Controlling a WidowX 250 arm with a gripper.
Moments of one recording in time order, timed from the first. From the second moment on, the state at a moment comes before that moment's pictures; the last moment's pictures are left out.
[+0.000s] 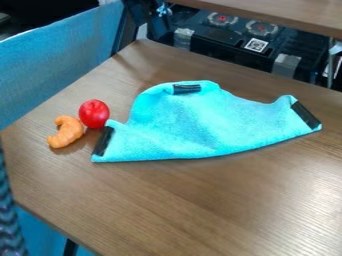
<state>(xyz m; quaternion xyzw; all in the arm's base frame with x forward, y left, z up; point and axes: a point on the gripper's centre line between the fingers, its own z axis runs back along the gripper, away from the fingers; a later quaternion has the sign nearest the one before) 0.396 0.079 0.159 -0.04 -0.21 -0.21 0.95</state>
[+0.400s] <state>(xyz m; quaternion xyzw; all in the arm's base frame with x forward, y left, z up) 0.399 0.069 0.132 -0.04 -0.18 -0.22 0.96</state>
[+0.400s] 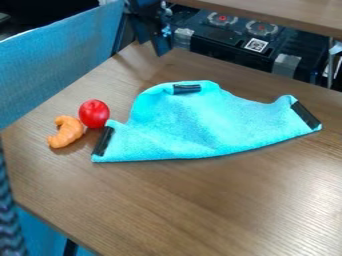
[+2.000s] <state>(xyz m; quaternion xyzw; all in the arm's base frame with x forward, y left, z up) 0.420 0.046 0.054 0.07 -0.15 -0.23 0.96</state>
